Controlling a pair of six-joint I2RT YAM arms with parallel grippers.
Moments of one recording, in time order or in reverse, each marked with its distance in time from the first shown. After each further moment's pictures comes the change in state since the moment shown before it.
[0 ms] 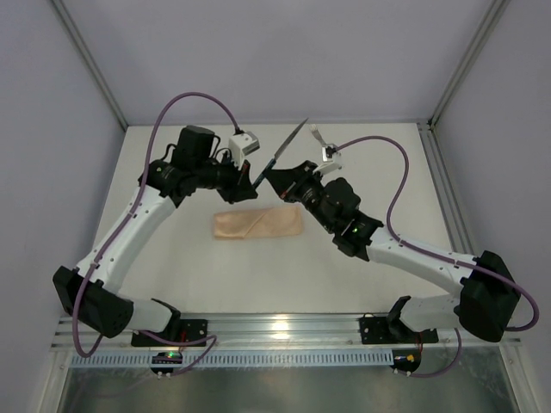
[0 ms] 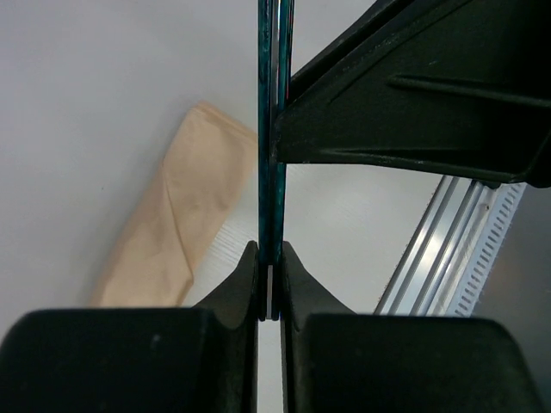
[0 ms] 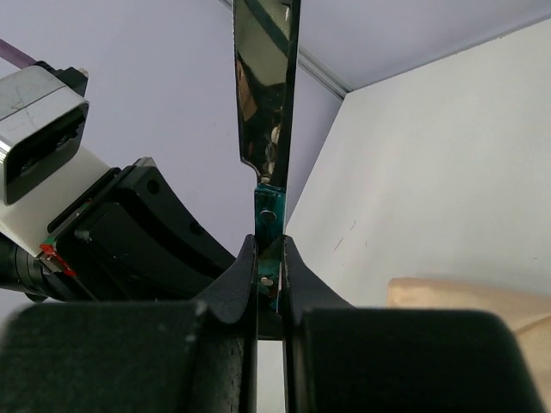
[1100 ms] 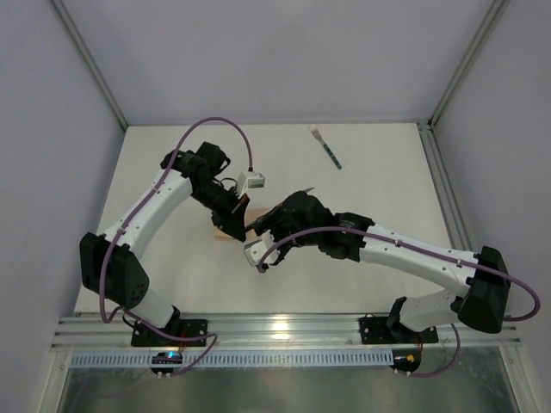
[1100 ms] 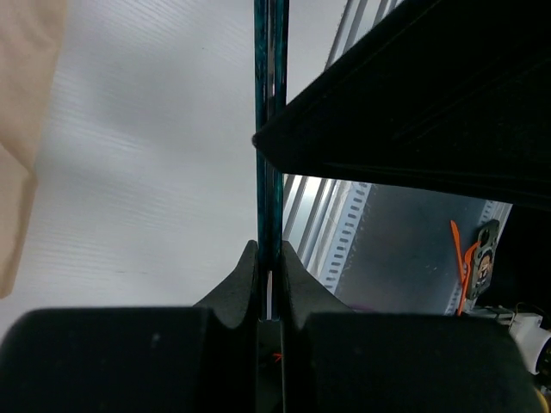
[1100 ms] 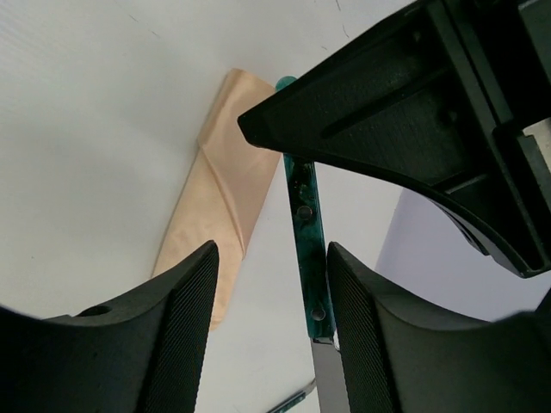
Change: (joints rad) left arm 0.035 0.191 0.013 -0.544 0.208 0.363; right arm 0.174 0.047 0.225 -0.874 -0.428 -2.097
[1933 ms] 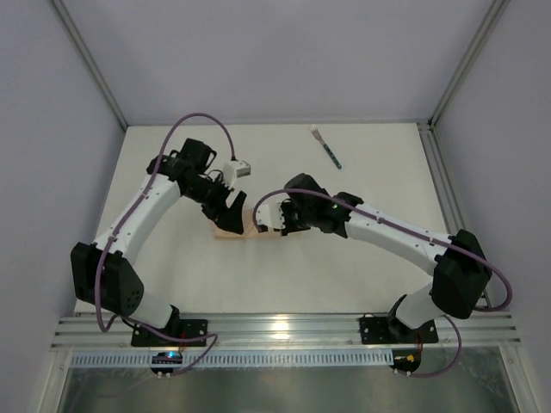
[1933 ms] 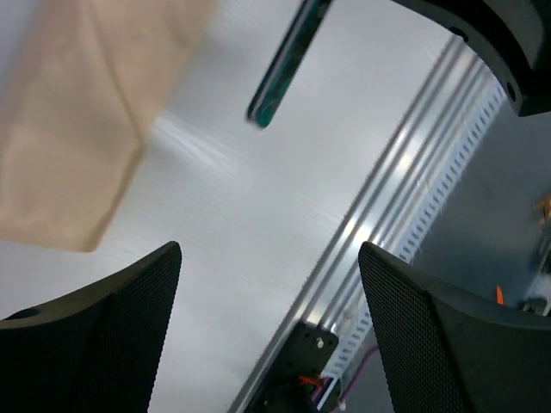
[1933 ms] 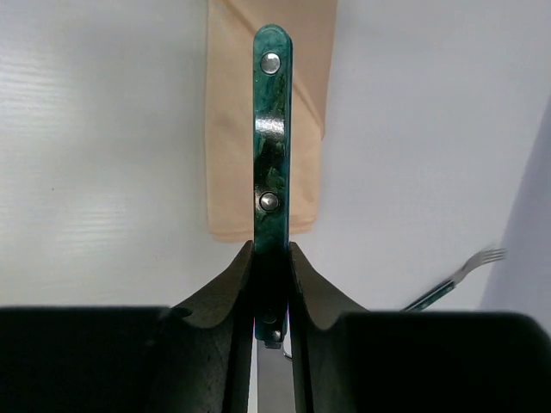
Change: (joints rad) left arm 0.041 -0.047 -0.061 0.142 -0.111 -0.095; right arm -0.151 0.138 0.056 -0.110 0.120 0.254
